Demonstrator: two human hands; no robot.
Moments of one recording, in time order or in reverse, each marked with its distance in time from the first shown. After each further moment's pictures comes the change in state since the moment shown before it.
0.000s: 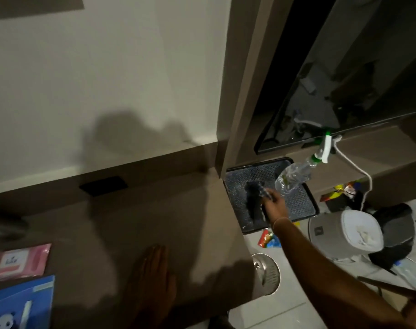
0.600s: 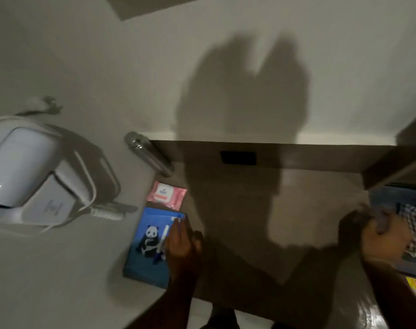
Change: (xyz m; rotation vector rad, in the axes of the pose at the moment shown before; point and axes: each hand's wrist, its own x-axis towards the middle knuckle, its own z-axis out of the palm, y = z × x) left_hand -0.058 -0.179 -0.041 -0.108 0.449 -0.596; right_hand -0.028 0.048 0.116 -0.619 0.107 -0.347
